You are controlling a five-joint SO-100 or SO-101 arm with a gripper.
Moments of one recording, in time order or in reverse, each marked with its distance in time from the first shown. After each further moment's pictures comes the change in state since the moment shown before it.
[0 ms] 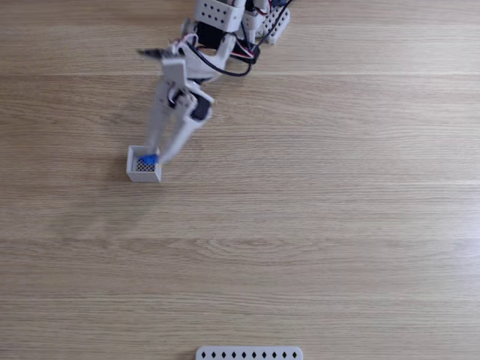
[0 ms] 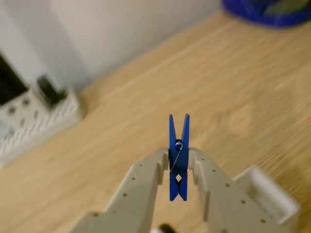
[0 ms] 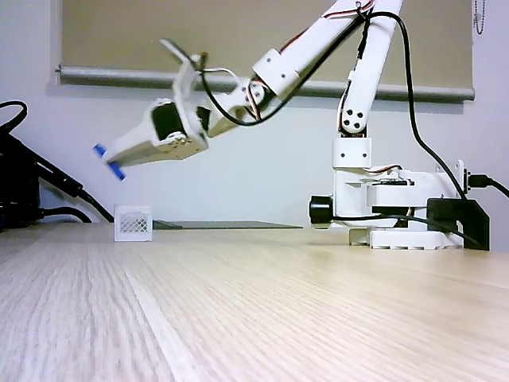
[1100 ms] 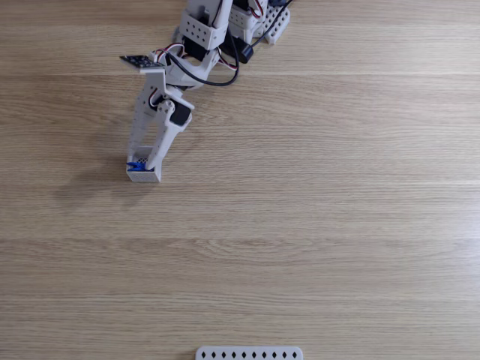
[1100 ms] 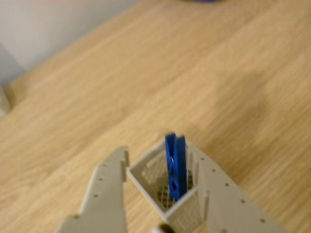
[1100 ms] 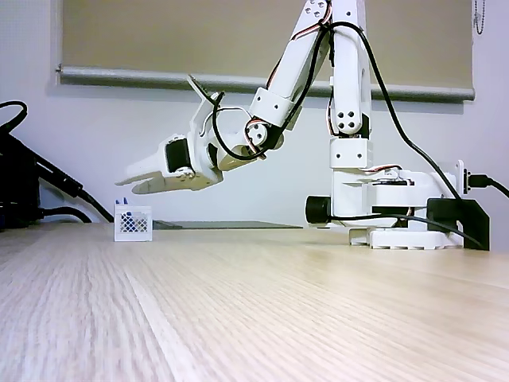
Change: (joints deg) arm 7.3 -19.1 -1.0 -9.2 -0.2
